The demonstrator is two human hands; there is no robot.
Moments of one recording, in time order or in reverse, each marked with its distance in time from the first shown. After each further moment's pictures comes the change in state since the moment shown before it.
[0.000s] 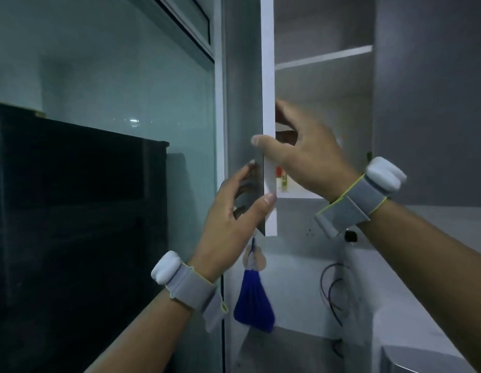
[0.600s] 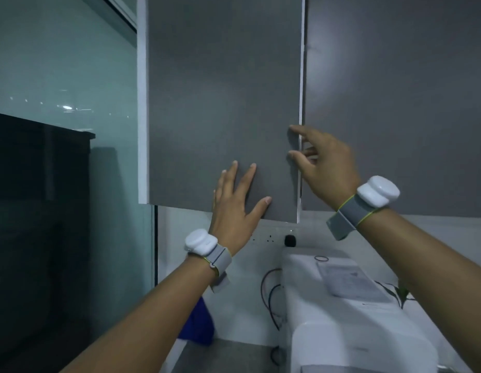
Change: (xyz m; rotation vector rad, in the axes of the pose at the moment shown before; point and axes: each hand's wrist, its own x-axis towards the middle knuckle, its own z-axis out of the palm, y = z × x) left_hand 0.102 -0.088 0.189 0.395 0.001 0.115; right_hand -0.009 0.184 -0.124 -0.565 0.208 0.059
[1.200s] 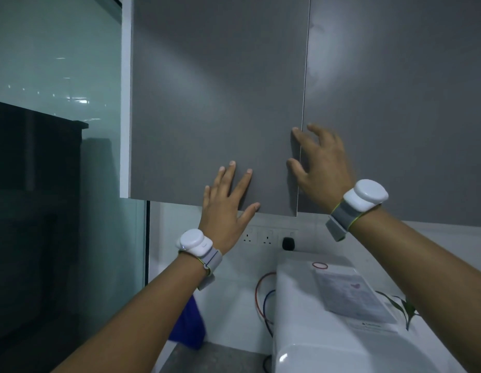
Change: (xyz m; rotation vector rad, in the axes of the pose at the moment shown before) left_hand 0.021 -0.046 0.055 0.311 0.041 0.076; right_hand 0.015 0.077 0.043 -0.284 -0.086 -0.074
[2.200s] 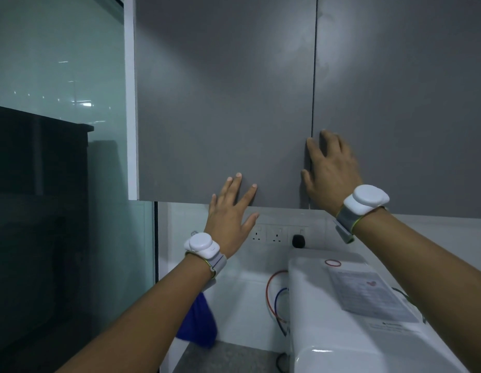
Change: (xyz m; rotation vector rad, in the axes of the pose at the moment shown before) left_hand -0.006 -0.032 0.019 0.118 -0.115 0.048; right_hand -0.005 0.005 0.028 -0.283 -0.124 0.056
